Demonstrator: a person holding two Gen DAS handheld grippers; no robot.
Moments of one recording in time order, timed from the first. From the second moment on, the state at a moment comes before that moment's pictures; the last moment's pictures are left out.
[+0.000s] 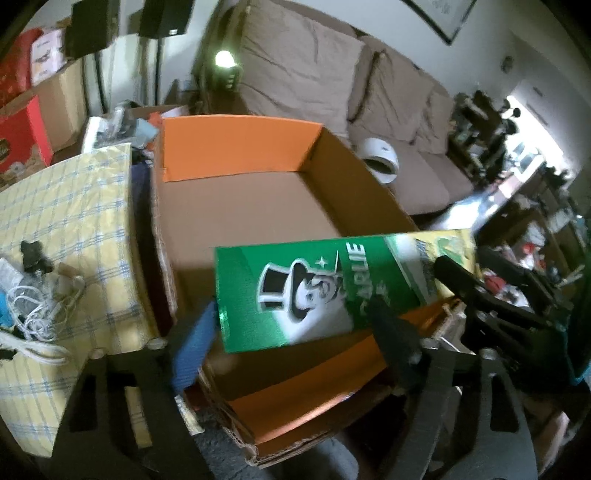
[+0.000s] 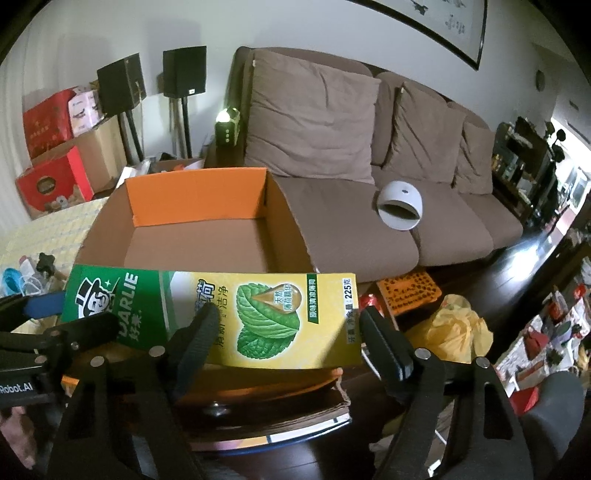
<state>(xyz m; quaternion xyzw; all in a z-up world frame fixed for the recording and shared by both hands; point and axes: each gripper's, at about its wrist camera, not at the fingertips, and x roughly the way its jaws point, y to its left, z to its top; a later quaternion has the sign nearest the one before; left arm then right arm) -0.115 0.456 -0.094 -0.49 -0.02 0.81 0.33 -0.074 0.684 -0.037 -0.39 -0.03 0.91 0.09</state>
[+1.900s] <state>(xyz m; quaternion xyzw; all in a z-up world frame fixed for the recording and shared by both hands) -0.101 0.449 -0.092 -0.47 0.01 0.82 0.31 -0.076 0.718 -0.041 -0.39 0.00 0.91 0.12</state>
